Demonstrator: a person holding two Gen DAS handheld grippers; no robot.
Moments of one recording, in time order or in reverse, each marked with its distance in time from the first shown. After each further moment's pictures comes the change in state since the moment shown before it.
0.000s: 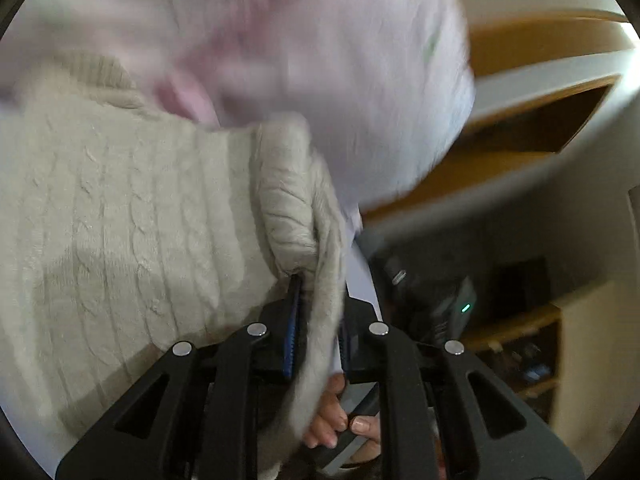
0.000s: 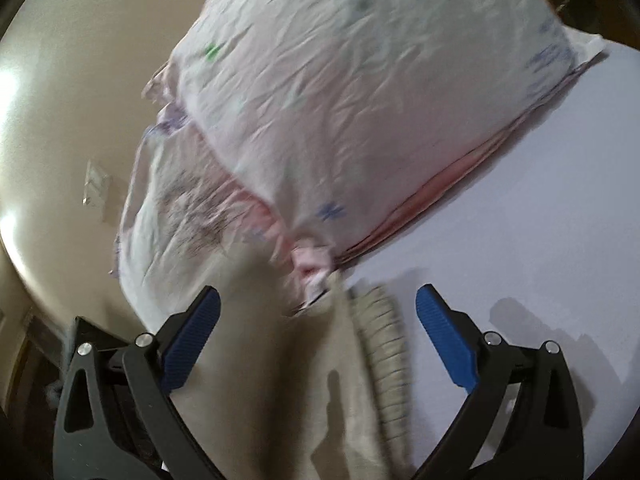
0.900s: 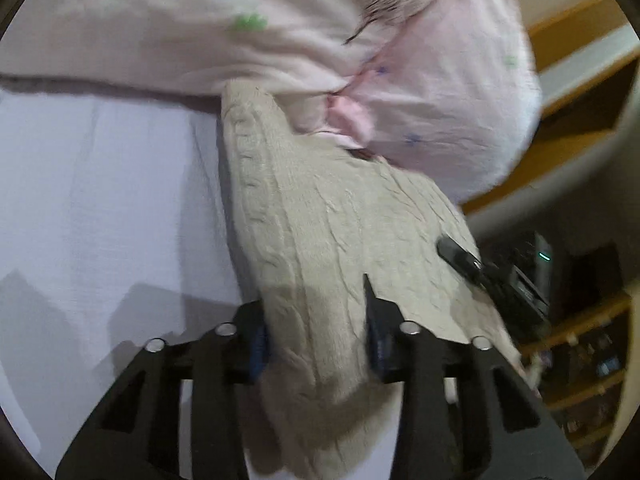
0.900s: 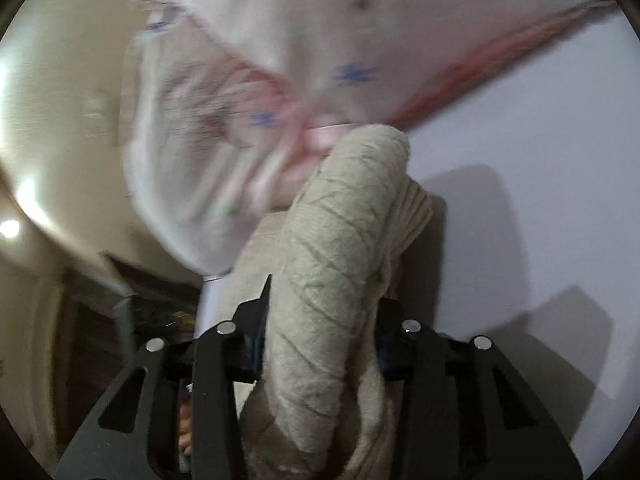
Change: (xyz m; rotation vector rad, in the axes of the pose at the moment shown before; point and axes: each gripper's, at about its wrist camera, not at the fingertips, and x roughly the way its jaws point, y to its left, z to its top) left arm -0.108 0.065 -0.030 0.129 -0.091 0.320; right arm 0.060 0.012 -0.036 -0.016 0.444 0.240
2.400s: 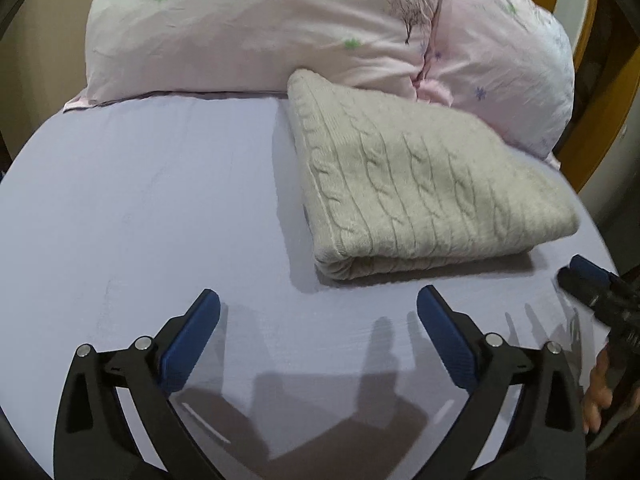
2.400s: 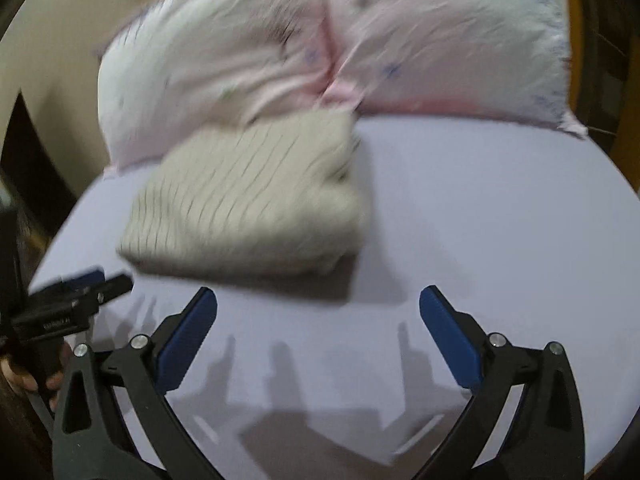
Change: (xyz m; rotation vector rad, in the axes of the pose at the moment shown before) left arm -0.058 -0.004 -0.139 0.177 -0.187 0.581; right arm 0.023 0.127 -0.166 -0.423 -0.059 -0.750
